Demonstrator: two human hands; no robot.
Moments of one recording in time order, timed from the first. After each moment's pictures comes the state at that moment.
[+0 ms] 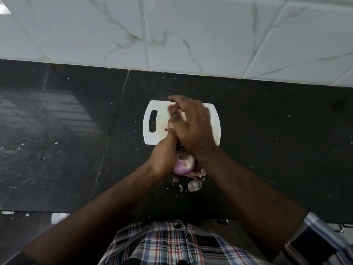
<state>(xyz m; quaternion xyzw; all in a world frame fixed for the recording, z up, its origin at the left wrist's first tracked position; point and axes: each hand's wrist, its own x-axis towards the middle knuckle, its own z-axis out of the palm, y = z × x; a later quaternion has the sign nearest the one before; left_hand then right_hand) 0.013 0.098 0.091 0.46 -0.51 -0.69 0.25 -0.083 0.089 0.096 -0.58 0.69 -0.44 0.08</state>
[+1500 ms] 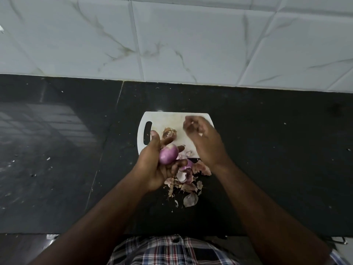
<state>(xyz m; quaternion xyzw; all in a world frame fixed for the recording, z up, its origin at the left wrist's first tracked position) 0.011 0.065 0.076 0.44 -0.23 -0.84 0.22 -0.138 0.104 0.088 -0.43 0.69 -0.47 0.35</state>
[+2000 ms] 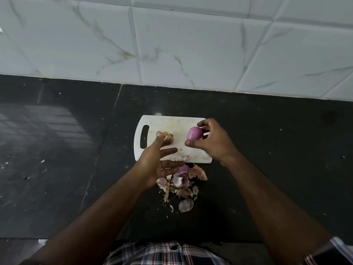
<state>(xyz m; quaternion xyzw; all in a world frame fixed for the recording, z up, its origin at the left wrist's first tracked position) -0.002 0.046 0.062 0.48 -0.32 -0.80 0.18 -0.190 0.091 0.076 -0.45 0.75 -0.35 0.33</state>
